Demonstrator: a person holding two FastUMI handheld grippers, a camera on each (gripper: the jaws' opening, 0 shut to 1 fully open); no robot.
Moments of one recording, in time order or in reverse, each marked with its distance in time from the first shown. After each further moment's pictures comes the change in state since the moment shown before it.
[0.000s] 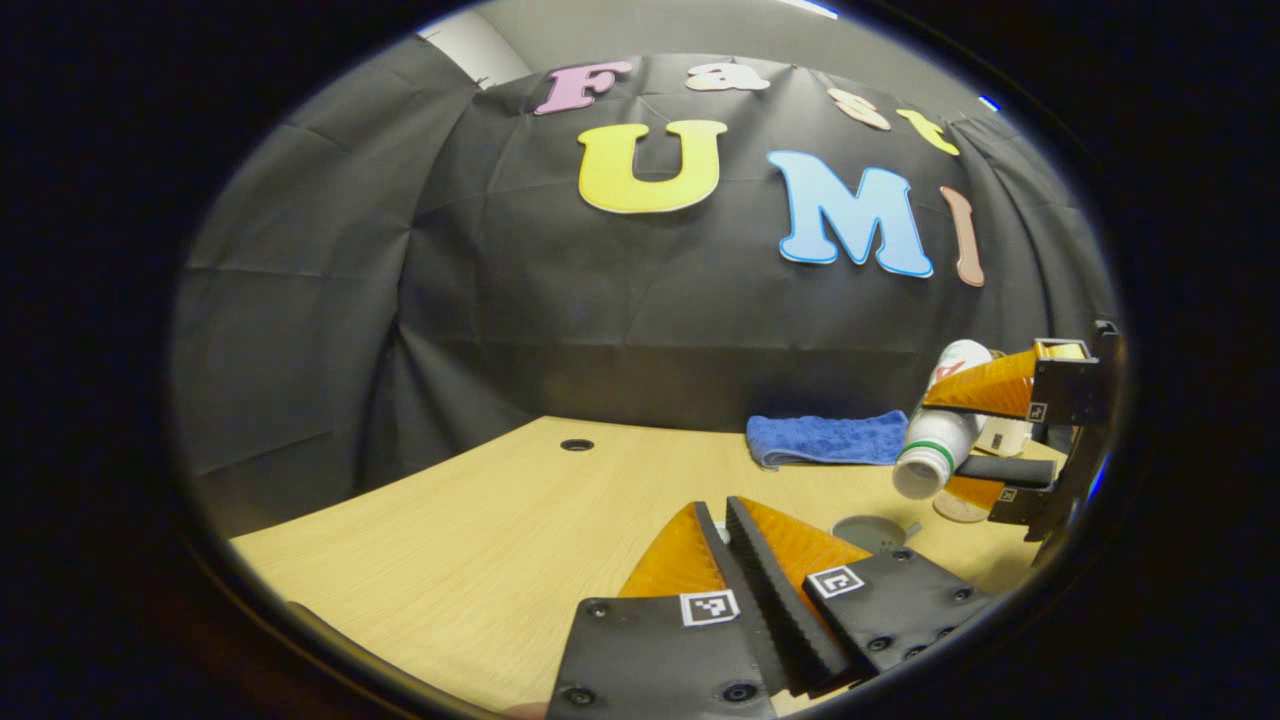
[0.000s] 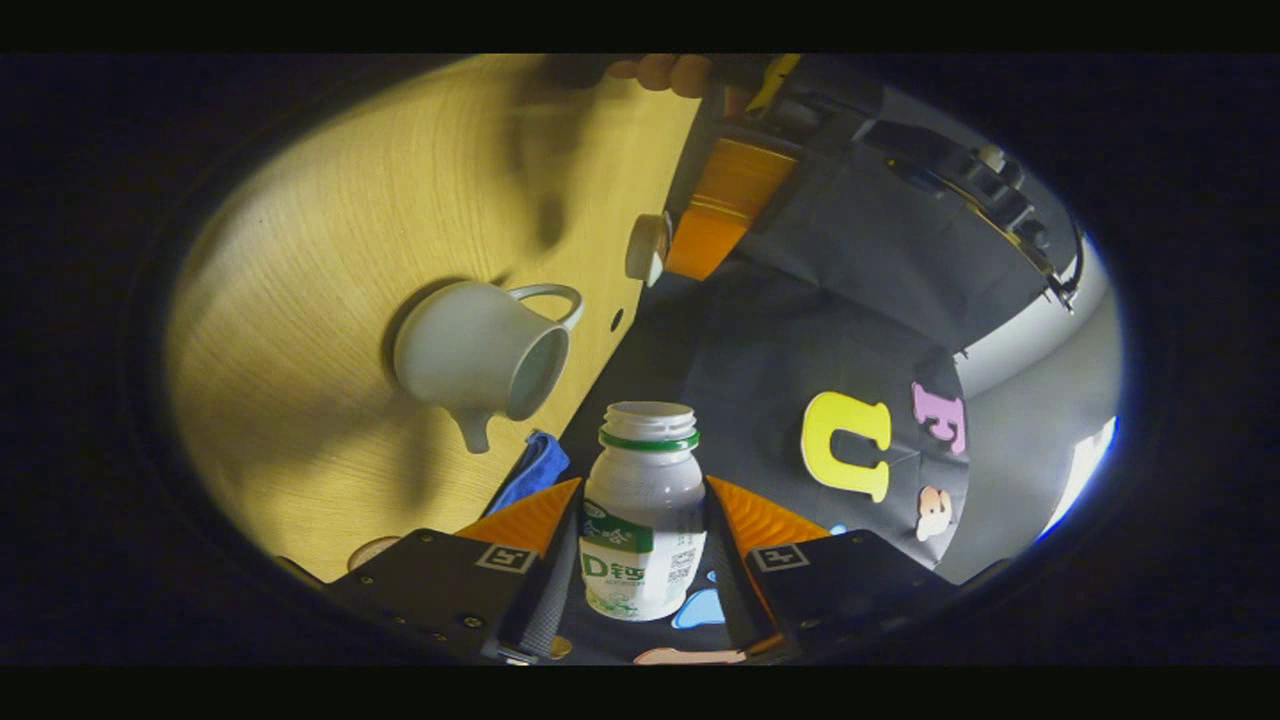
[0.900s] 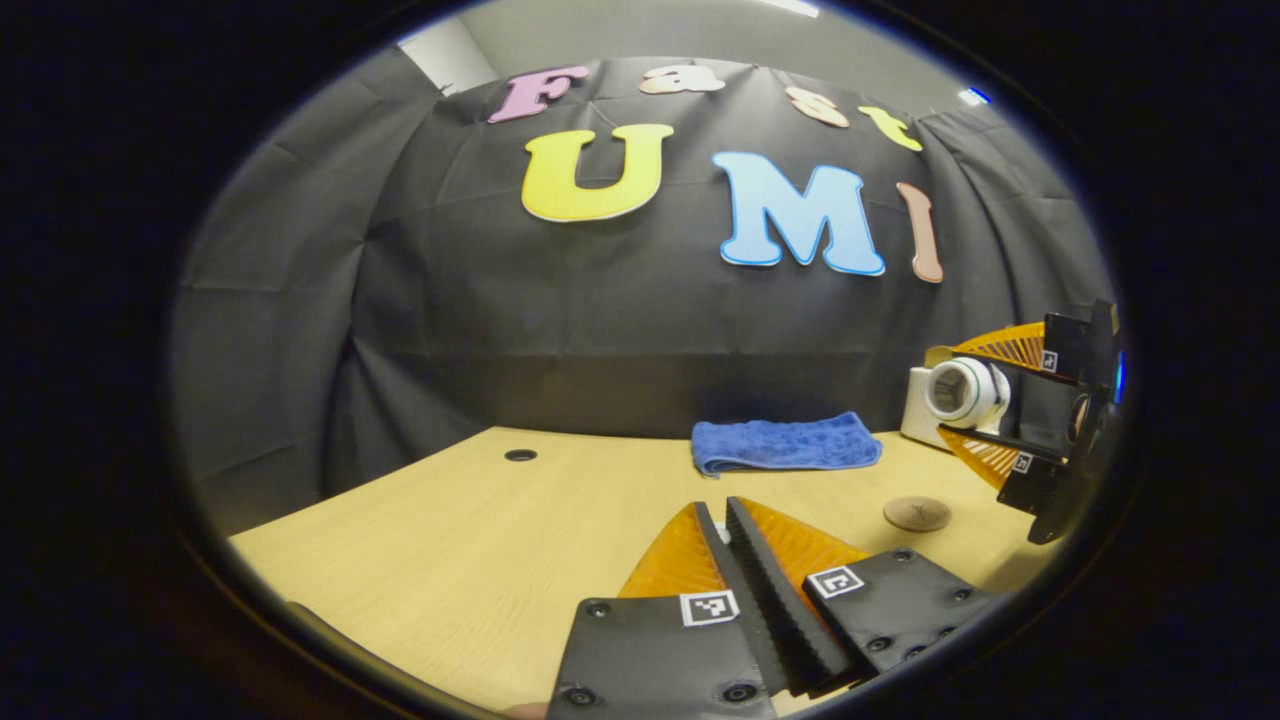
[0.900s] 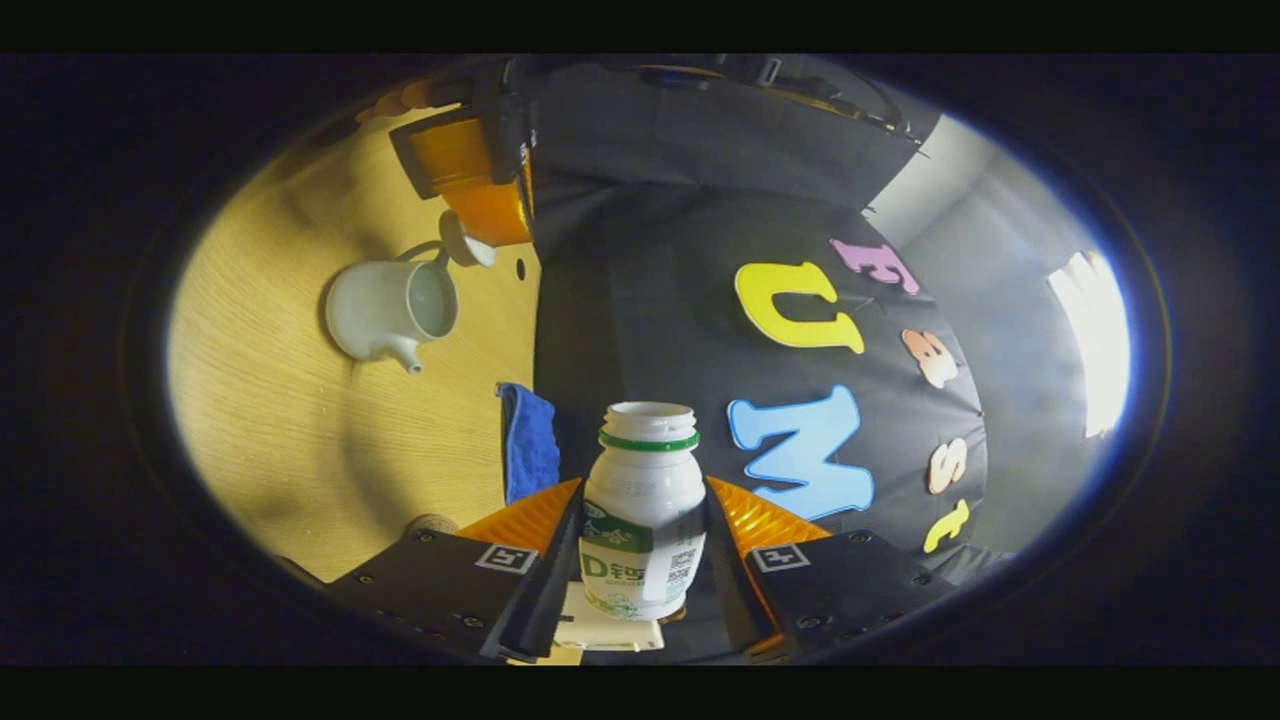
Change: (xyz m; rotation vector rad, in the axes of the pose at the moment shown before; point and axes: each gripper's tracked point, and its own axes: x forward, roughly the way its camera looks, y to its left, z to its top) left arm 0.004 -0.075 0.012 0.041 -0.020 -0.113; right arm -0.057 -0.001 -0.082 0.433 0.232 -0.122
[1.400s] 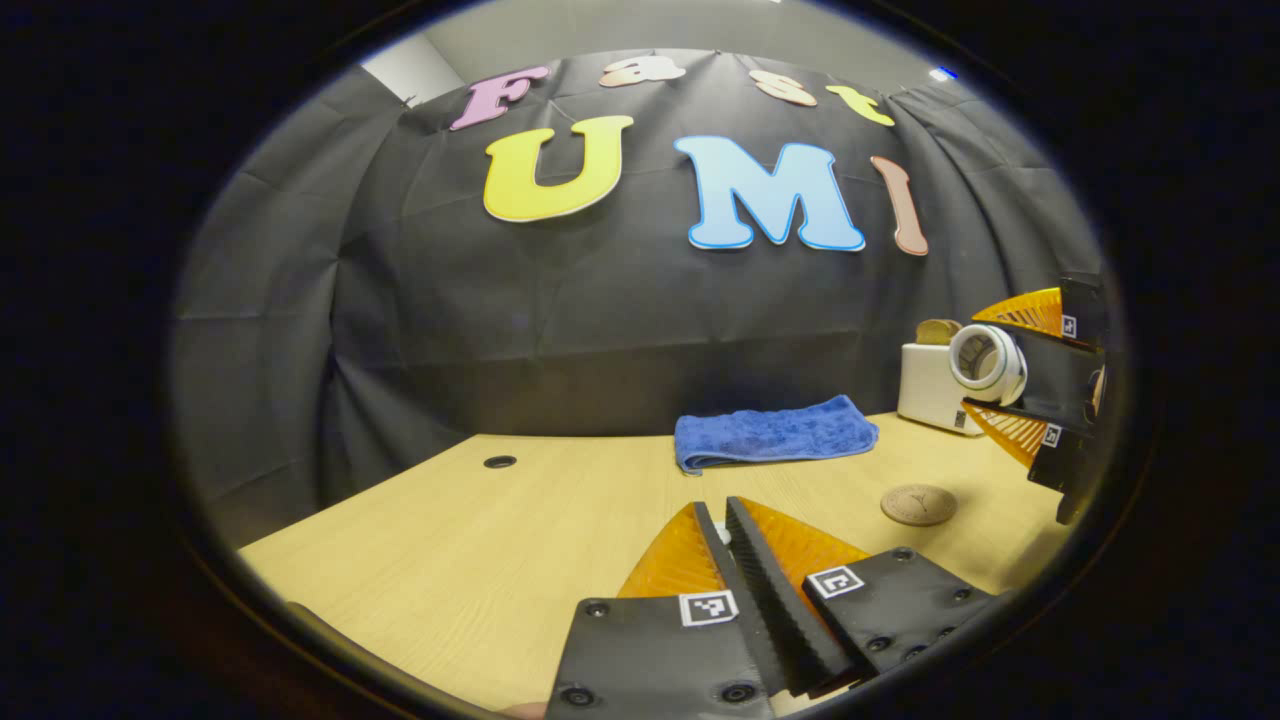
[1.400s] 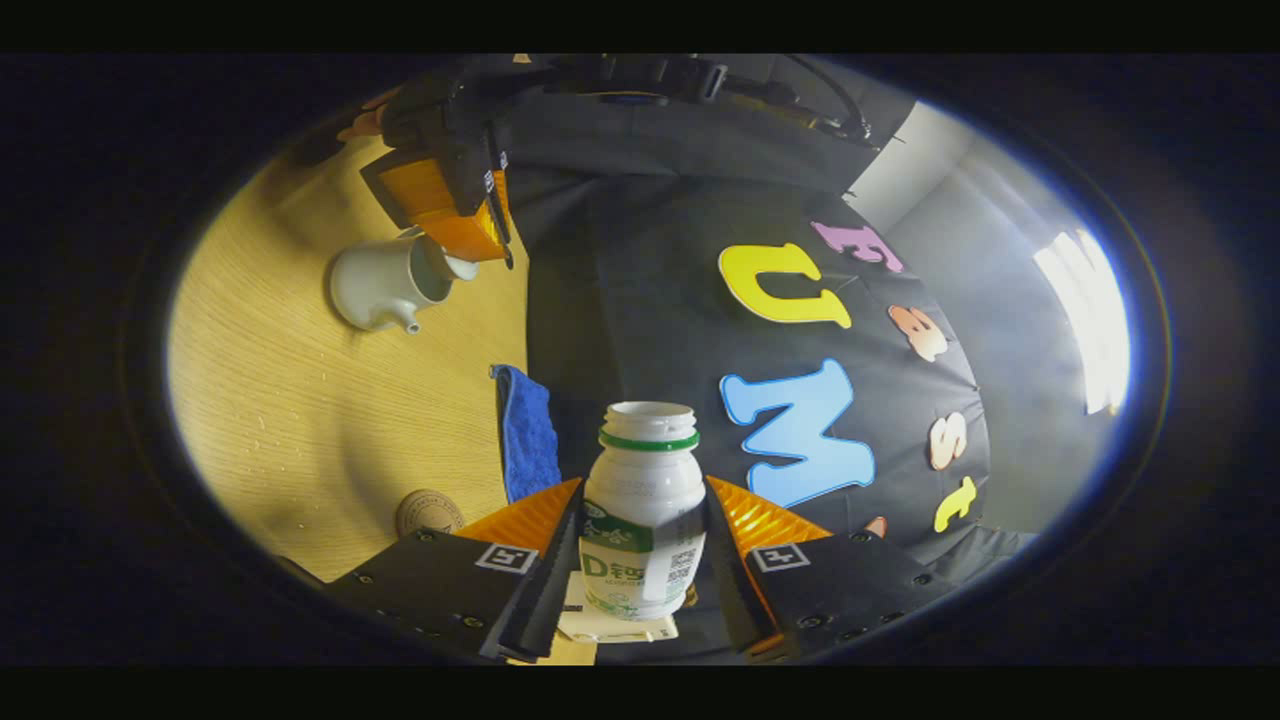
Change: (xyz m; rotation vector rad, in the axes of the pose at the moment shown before) left arm 0.021 -0.027 -0.010 0.067 0.024 -0.004; right arm -0.008 0.001 -0.031 0.045 0.021 -0.014
